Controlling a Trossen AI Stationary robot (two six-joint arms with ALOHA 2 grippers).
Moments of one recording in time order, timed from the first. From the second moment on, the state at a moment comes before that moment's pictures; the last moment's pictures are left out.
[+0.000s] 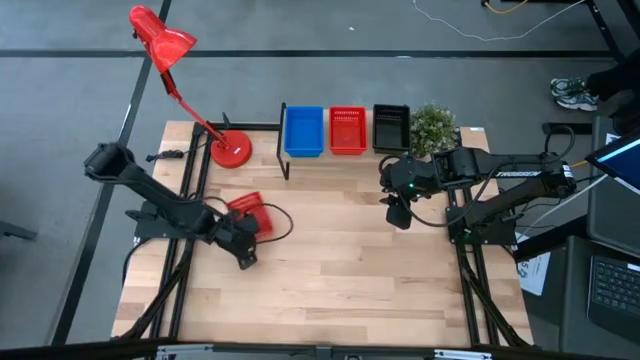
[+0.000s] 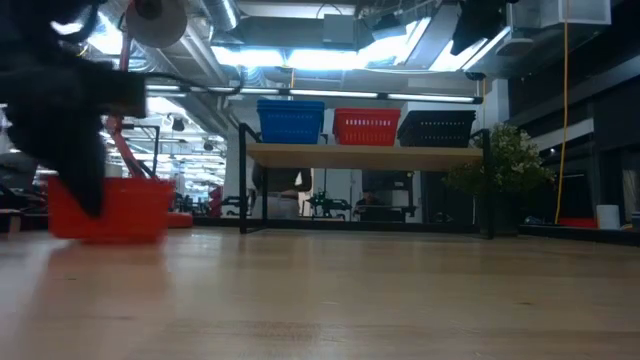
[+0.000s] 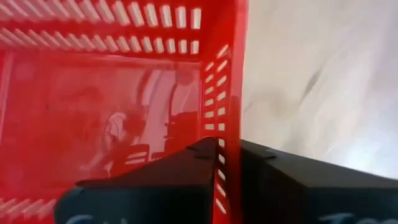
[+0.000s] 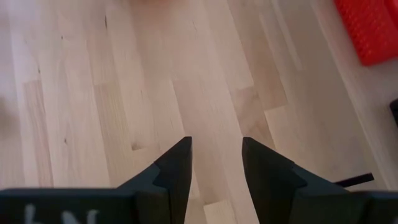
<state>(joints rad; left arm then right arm) -0.45 1.21 0.50 -0.34 -0.31 -0.87 0.07 1.29 1.36 -1.09 0.14 0.31</state>
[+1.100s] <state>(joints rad) -0.11 1.87 1.18 -0.22 -0.06 -0.16 0.07 1.29 1.36 -1.09 0.14 0.34</state>
